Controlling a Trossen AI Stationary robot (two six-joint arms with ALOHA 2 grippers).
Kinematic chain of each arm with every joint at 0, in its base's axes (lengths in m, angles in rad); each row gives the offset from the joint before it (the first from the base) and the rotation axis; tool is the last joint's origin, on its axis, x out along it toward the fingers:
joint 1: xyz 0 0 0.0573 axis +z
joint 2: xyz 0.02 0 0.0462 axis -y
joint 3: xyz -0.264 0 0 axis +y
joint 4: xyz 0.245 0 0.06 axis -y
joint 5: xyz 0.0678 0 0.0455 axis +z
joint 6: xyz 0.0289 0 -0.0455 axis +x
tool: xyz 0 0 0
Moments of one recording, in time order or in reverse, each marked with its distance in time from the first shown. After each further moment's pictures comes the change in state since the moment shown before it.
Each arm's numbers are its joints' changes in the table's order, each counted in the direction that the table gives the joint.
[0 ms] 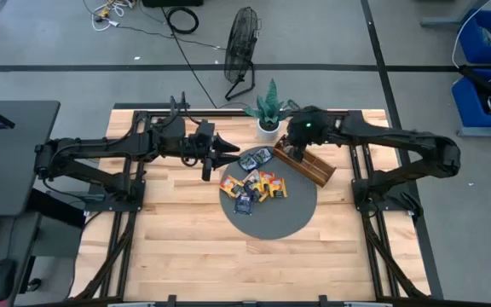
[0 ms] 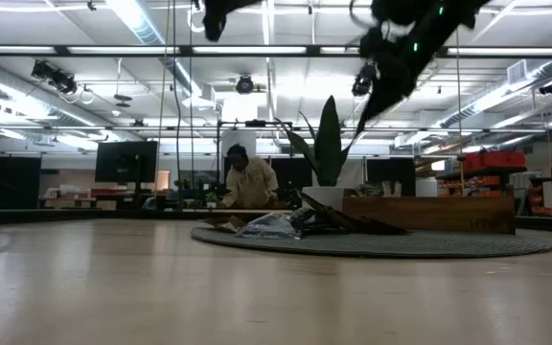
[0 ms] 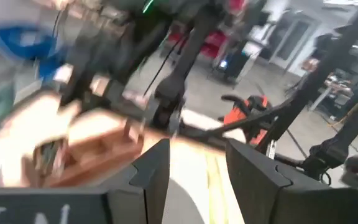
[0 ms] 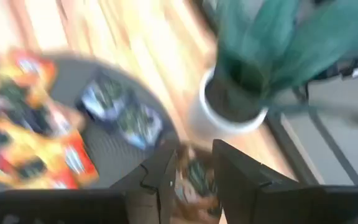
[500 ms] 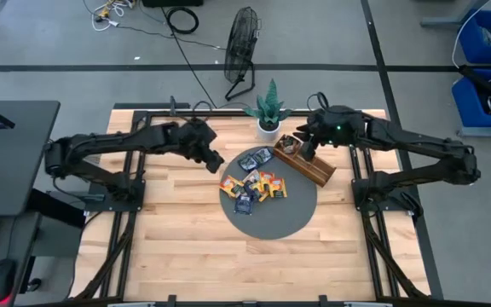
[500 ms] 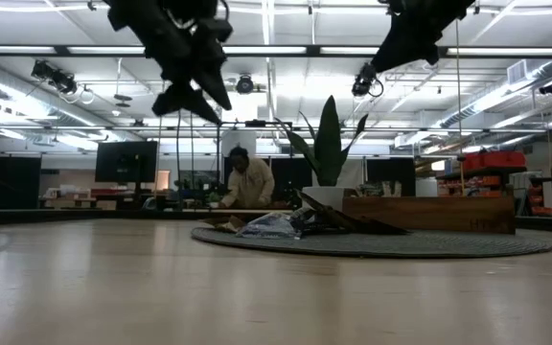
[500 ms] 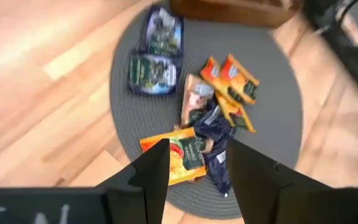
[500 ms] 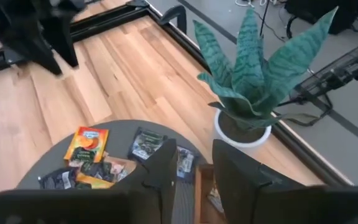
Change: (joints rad) left arm 0.113 -0.137 0.000 -0.542 0.074 -0.237; right arm 0.107 0.208 -0.025 -0.042 -0.051 0.290
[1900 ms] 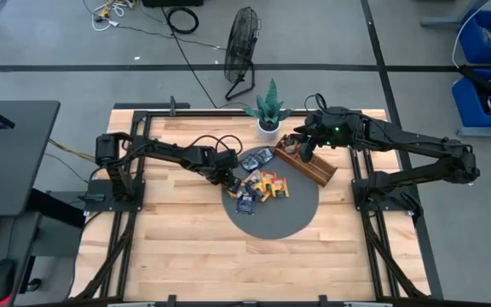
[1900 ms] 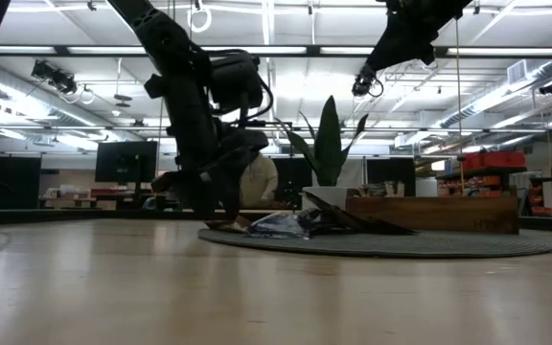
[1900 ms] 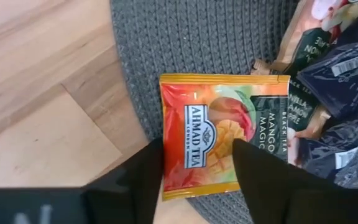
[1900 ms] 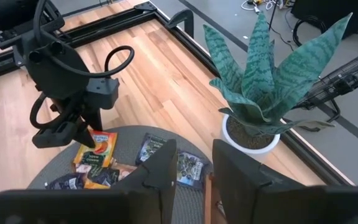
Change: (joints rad) left arm -0.103 -0.457 0.000 0.117 0.017 -0.222; right arm 0.011 -0.012 0.002 0.031 0.008 -0.010
